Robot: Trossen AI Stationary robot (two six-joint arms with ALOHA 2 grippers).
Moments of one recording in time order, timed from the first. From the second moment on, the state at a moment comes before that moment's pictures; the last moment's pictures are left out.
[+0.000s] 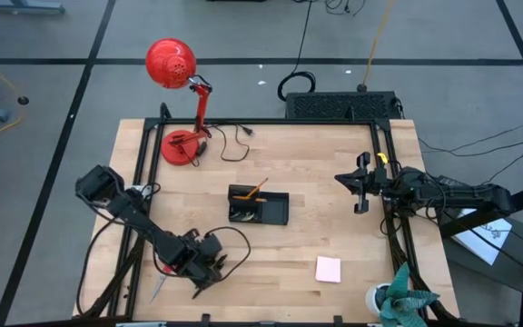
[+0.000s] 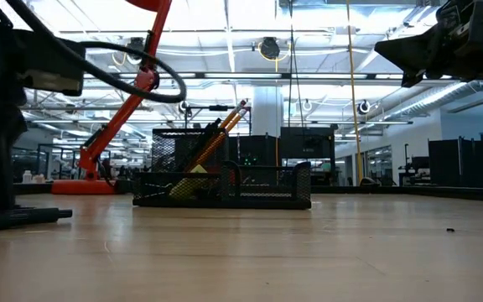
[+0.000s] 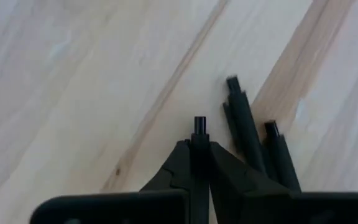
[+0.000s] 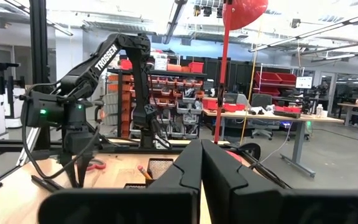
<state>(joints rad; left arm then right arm) -0.68 1.77 0.94 -0.56 -0.28 -1.23 -0.11 0.26 0.02 0.46 0.00 -0.06</state>
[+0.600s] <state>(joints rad) -0.67 1.77 0.93 -0.39 -0.45 -0.98 -0.11 0.26 0.02 0.46 0.00 -0.02</state>
